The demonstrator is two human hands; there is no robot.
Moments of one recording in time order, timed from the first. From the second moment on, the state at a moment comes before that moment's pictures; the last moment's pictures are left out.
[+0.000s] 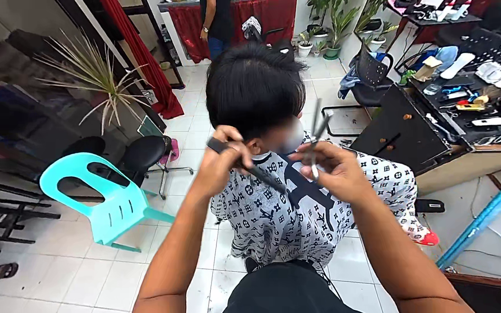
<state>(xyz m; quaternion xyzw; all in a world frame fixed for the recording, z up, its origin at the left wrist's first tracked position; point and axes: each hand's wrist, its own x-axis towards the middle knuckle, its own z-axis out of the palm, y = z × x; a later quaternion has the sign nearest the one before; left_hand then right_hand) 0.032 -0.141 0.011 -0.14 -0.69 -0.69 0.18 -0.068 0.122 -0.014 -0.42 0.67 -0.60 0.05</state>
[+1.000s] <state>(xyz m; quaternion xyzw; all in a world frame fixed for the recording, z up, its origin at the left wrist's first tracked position) -0.038 -0.035 0.027 -0.01 -0.84 -0.02 0.54 -0.121 0.246 -0.100 -0.29 0.52 -0.80 0.12</state>
